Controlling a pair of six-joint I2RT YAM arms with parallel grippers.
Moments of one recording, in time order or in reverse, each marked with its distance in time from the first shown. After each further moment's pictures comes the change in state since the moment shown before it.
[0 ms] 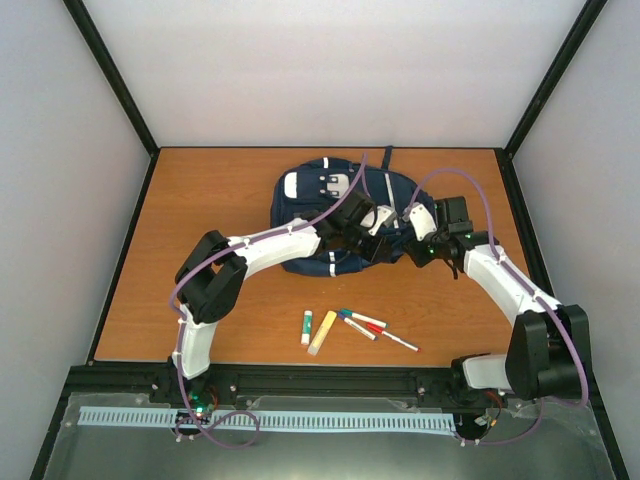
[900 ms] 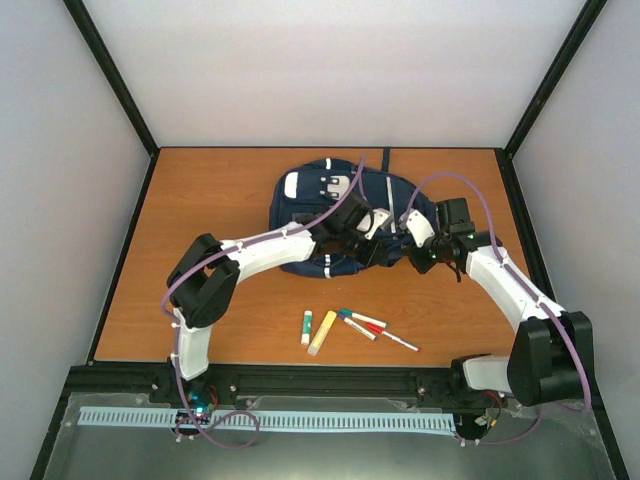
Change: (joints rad) left arm -0.005 -0.051 -0.062 0.010 -0.033 0.015; right arm 0.000 -0.031 0.011 -0.089 -0.055 -0.117
